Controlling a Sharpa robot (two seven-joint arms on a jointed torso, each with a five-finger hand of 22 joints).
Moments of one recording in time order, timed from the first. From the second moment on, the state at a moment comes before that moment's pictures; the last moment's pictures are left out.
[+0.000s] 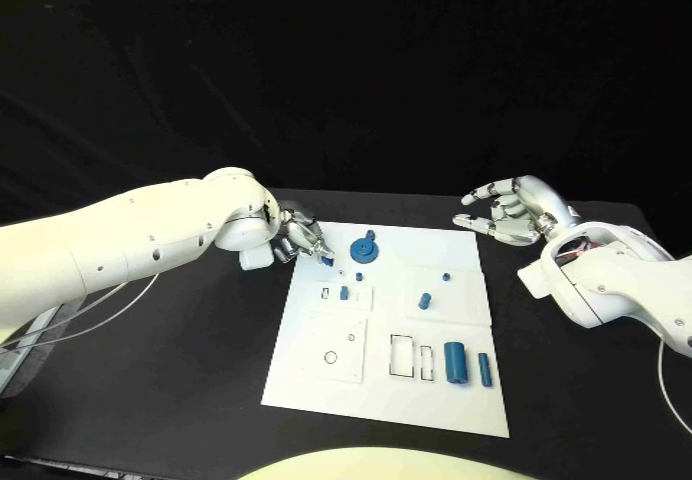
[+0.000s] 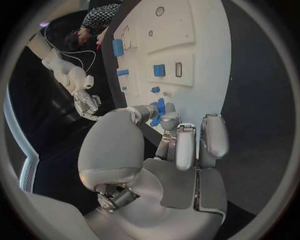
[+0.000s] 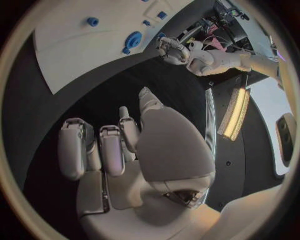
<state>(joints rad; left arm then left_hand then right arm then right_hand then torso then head) 1.29 -0.75 -0.04 1.30 -0.82 0.25 -0.43 1.17 -0.18 0.75 0.20 0.26 0.86 0.08 0.66 0.82 1.25 0.00 1.16 0.93 1.47 -0.05 1.51 1.31 0.09 1.33 0.05 1.42 1.26 1.32 -0.87 -0.19 1.56 -0.88 -0.63 0.01 1.42 -0.12 0.08 0.29 0.13 0.87 0.16 0.20 0.41 1.37 0.08 1.29 1.31 1.47 0.01 1.47 1.31 0.03 1.46 0.11 1.35 1.31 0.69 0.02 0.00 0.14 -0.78</state>
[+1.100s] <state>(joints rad) 1.24 -0.81 -0.06 1.48 -1.11 0.20 -0.47 1.14 -0.21 0.75 0.20 0.32 0.88 0.07 0.67 0.83 1.27 -0.01 1.17 0.95 1.47 -0.06 1.51 1.31 0.09 1.33 0.05 1.42 1.26 1.32 -0.88 -0.19 1.57 -0.88 -0.63 0.01 1.41 -0.11 0.08 0.29 0.13 0.87 0.16 0.20 0.40 1.36 0.07 1.29 1.31 1.47 0.01 1.47 1.31 0.03 1.46 0.11 1.35 1.31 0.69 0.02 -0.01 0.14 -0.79</state>
